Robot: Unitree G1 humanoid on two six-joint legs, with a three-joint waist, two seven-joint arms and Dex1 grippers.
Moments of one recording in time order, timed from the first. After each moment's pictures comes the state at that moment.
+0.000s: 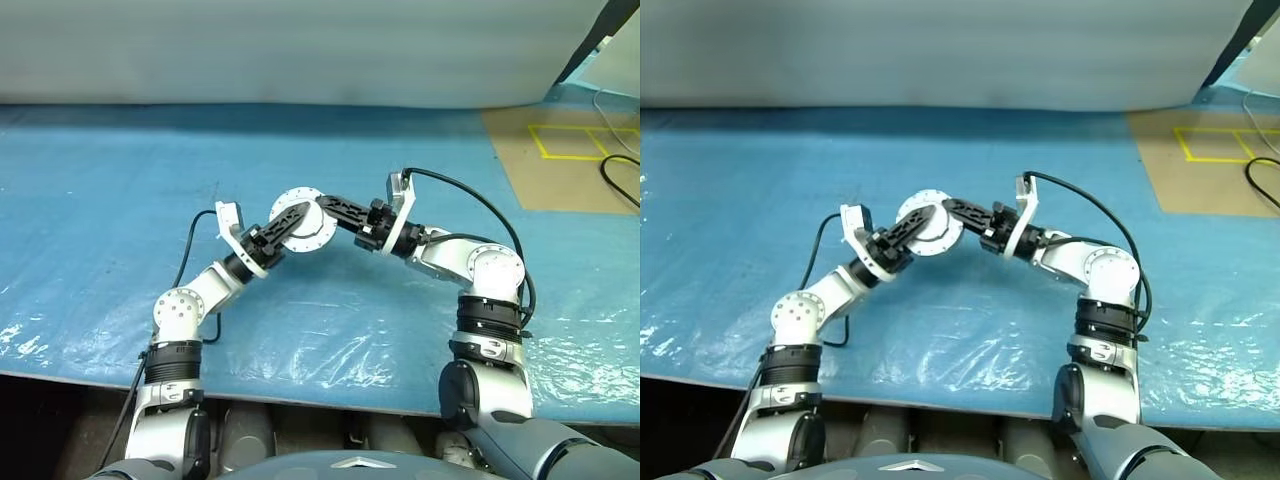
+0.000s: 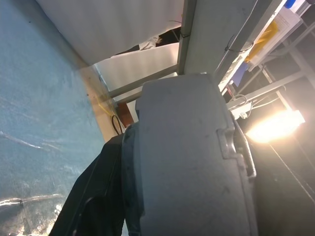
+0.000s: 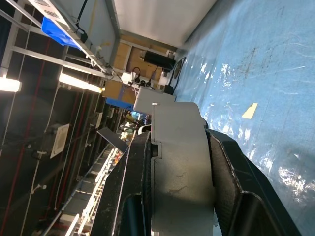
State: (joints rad) left arm -0.39 0.10 0.25 0.15 -1.17 0.90 -0.65; right arm -0.63 -0.10 -0.38 0.14 1.26 1.32 0.19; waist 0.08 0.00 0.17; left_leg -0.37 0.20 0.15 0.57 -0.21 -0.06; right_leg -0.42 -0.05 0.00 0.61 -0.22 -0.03
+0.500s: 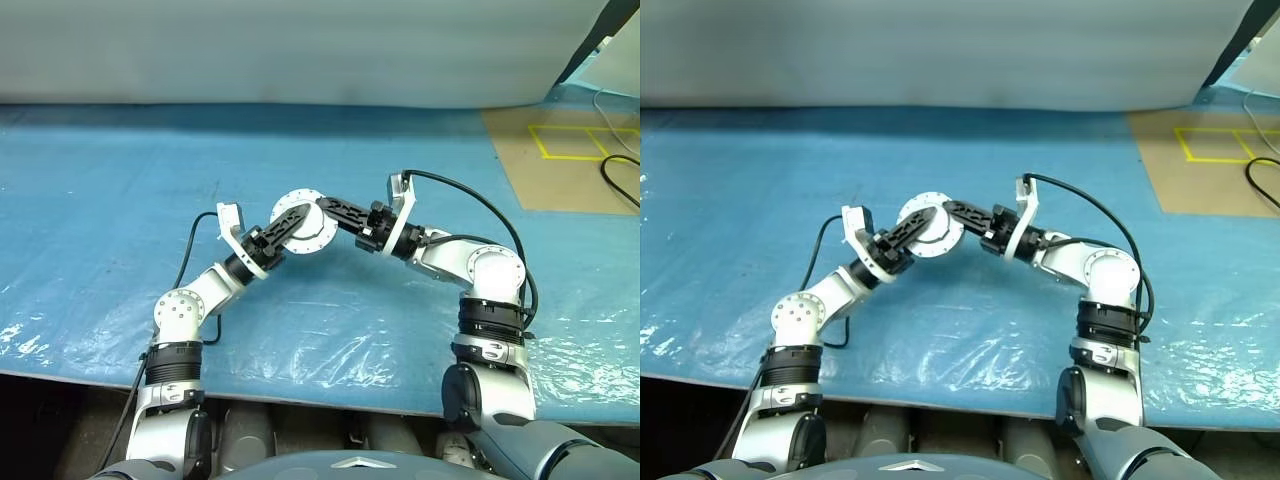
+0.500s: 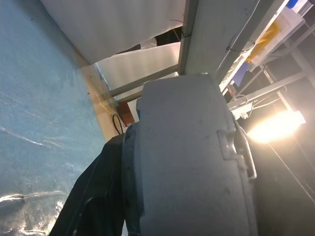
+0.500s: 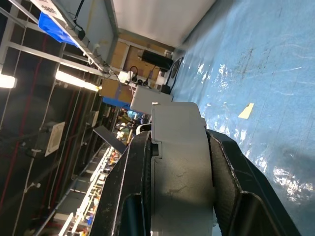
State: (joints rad) left arm -0.39 0.09 0.25 0.15 -1.17 0.91 -0.64; right arm -0.61 -0.12 -0.34 0.11 1.22 1.28 0.23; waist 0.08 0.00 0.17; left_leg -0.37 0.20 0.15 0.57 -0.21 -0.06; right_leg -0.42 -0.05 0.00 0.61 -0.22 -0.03
